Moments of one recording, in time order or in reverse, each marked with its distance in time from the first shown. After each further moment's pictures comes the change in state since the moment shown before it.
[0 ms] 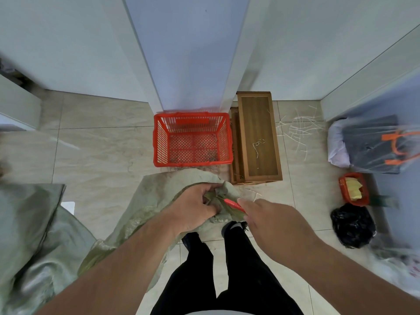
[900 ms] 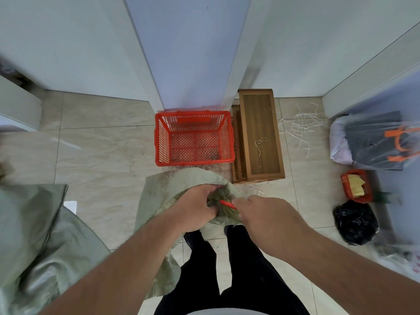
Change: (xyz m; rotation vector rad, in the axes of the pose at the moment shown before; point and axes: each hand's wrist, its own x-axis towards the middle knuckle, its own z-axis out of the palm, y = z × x) left_hand 0.006 -0.004 -0.006 0.239 -0.042 -0.005; right_hand 0.022 -0.012 0.001 -0.097 -0.049 -0.014
